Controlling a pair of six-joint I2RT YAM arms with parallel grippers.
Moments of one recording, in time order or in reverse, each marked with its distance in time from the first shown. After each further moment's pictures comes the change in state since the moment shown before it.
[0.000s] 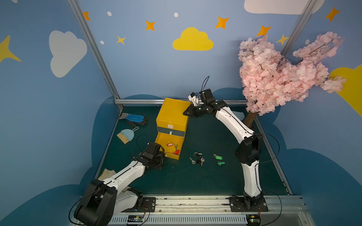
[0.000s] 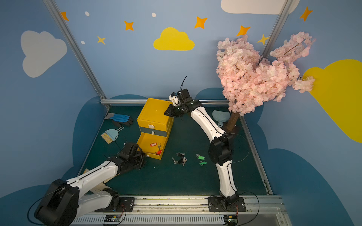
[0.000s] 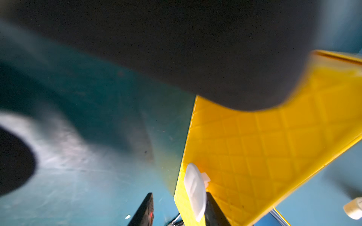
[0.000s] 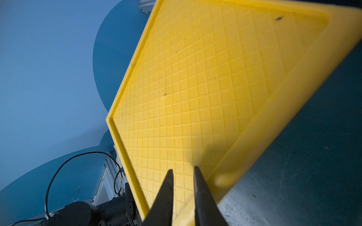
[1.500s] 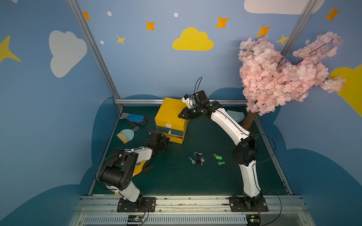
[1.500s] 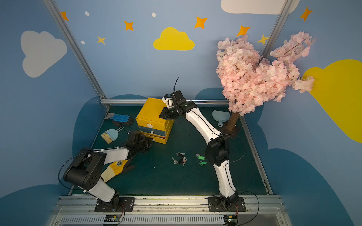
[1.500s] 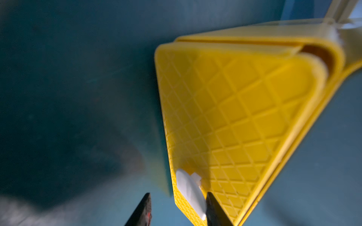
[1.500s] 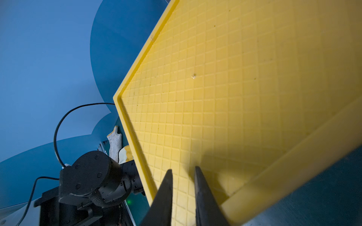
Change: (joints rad) left arm 0.116 0.456 0.188 0.500 0.075 0.295; right arm 0.069 0.029 0.053 -0.035 0.040 -0.060
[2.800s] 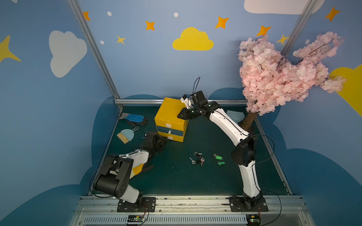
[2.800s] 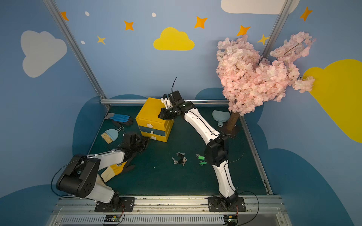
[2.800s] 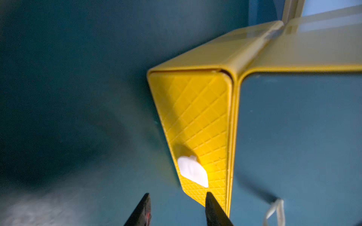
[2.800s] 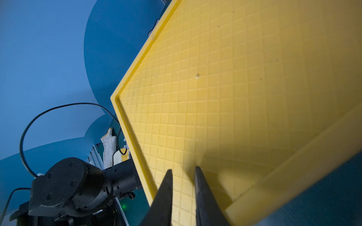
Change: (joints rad) left arm 0.031 -0.076 -0.057 0.084 0.003 0.183; right arm 0.027 0.004 0.015 -0.008 0.053 -0.003
